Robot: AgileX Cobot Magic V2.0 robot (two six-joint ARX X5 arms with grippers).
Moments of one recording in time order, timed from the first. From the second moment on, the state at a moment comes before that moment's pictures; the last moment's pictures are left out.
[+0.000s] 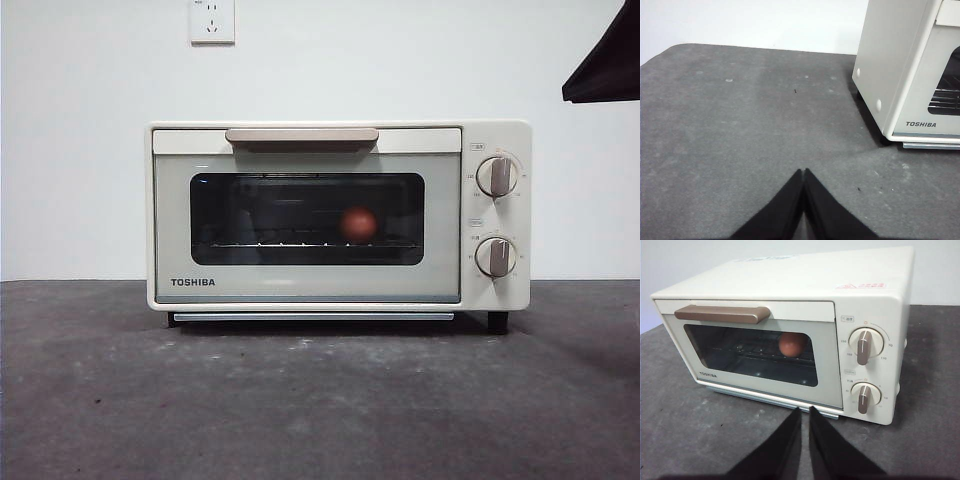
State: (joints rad) left arm 0.00 0.00 0.03 -0.18 0.05 -0.06; right arm 0.65 0.50 0.32 0.02 0.19 0.23
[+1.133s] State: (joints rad) left arm 0.00 0.00 0.03 -0.18 0.05 -0.07; right arm 0.26 0.21 0.26 -0.04 0.15 0.08
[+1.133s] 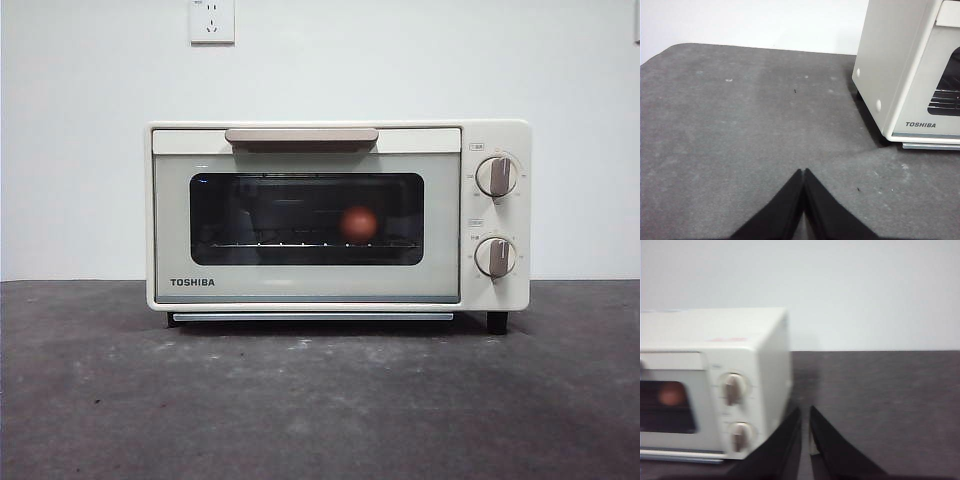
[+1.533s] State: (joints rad) left arm 0.00 0.00 0.03 -0.18 0.05 -0.07; right arm 0.16 0.00 0.02 -0.07 0.10 0.04
